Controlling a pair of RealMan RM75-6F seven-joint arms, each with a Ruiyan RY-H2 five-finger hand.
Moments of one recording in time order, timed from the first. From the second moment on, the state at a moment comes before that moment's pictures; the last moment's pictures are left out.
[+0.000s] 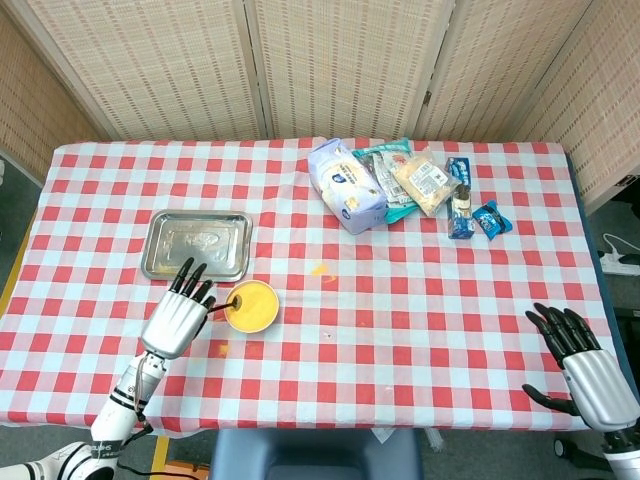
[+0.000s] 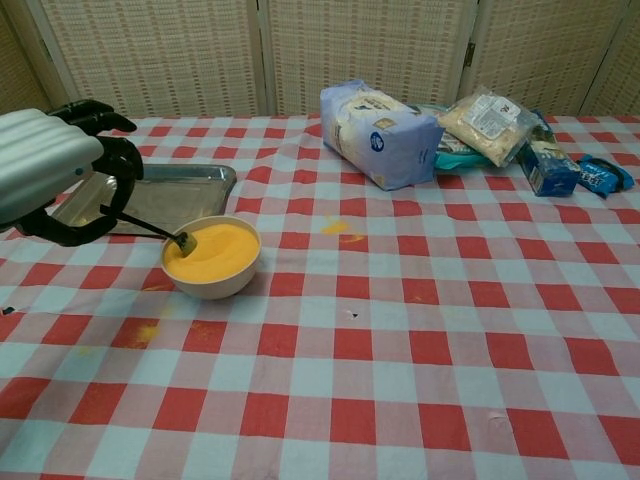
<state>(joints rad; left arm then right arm) -0.50 -1.46 -0.07 -1.59 1.48 1.29 0.66 0.04 -1.00 -0.07 -1.66 -1.74 1.55 0.15</state>
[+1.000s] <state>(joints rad) -0.50 -1.42 -0.15 -1.64 1.47 1.34 0.58 0.02 -0.99 -0.08 -1.65 -1.75 1.57 0.17</state>
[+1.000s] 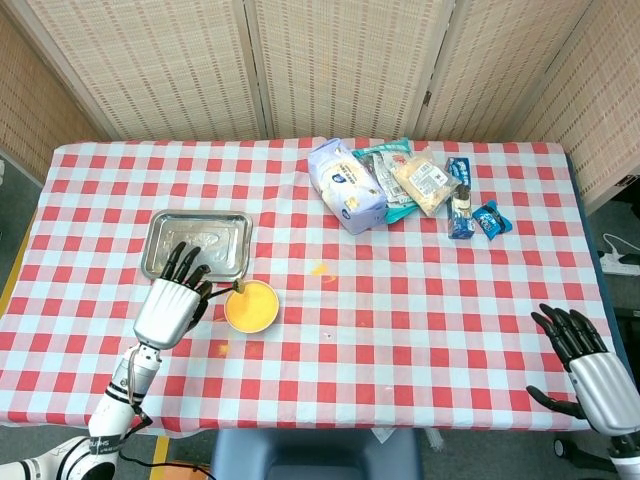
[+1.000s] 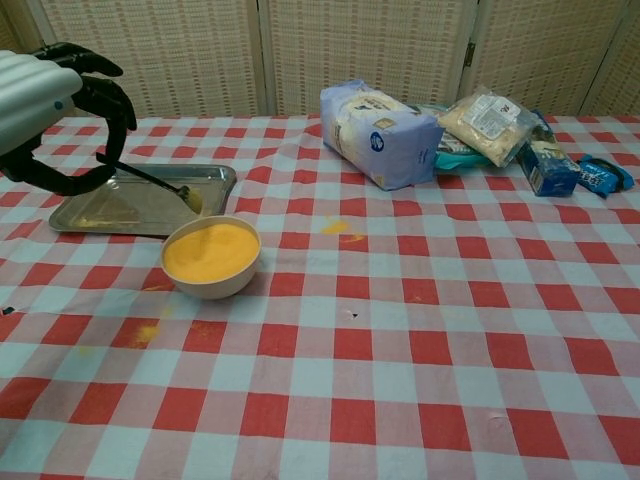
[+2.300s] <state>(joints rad) -0.65 -1.71 -0.22 -0.87 1.34 1.09 -0.15 0.04 -1.01 -0.06 -1.67 -1.70 1.52 0.11</state>
